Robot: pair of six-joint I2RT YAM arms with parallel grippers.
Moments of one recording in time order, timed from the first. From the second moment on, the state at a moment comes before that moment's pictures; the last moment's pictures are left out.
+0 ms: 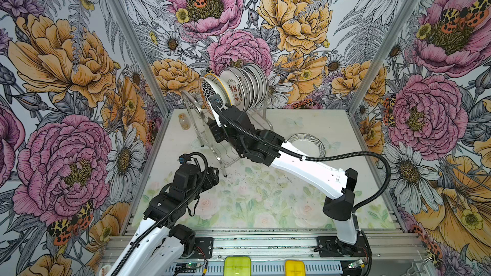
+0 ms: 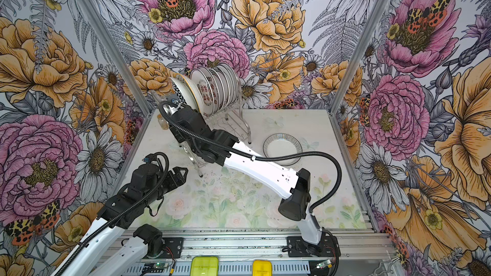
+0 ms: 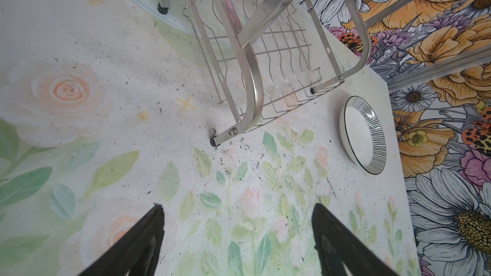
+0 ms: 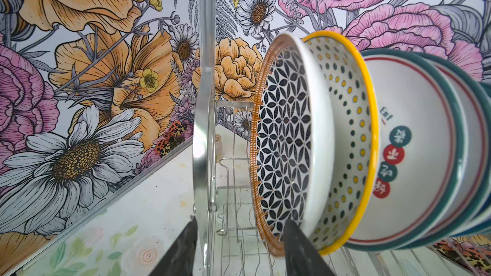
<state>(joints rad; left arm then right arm) -0.42 0.60 0.66 -0.77 -0.10 -0.78 1.09 2.02 2.28 -0.54 0.51 0.03</state>
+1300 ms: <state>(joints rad) -0.37 0.60 0.66 -0.77 -0.04 -0.76 1.02 2.16 2.44 -0.53 0.61 0.04</state>
